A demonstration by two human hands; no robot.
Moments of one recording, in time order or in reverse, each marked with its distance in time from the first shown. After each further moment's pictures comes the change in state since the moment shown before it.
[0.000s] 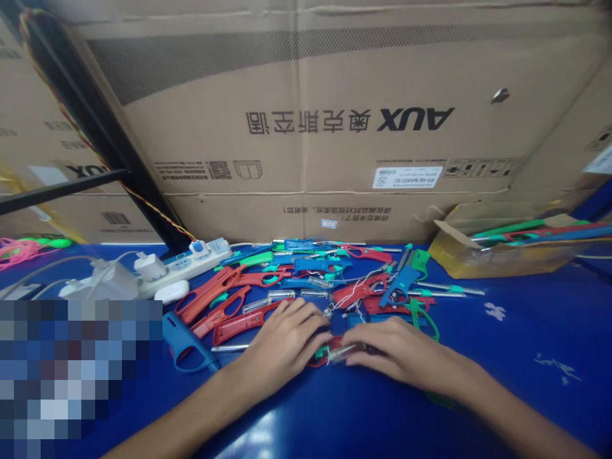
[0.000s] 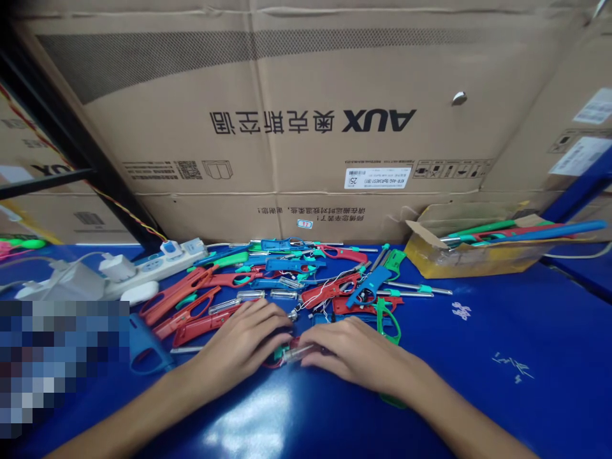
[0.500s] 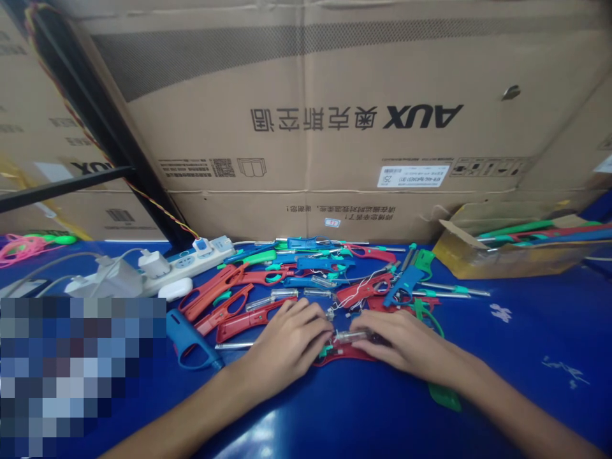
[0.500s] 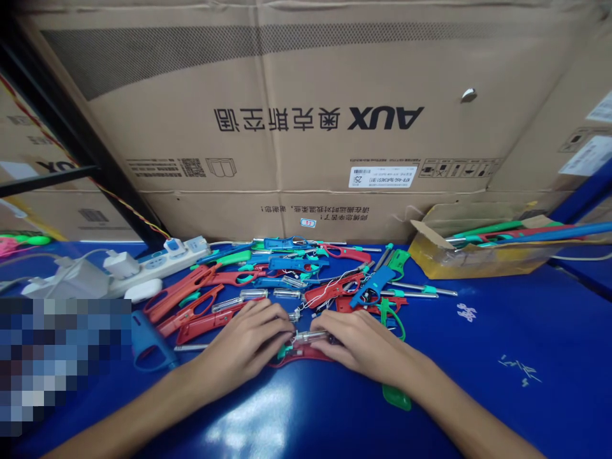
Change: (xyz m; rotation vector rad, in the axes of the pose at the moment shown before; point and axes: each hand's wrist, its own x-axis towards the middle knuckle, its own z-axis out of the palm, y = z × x) left_hand -0.002 0.000 -0.001 -0.021 -0.010 0.026; right_hand 0.001 0.015 0.001 -0.194 0.082 0.018
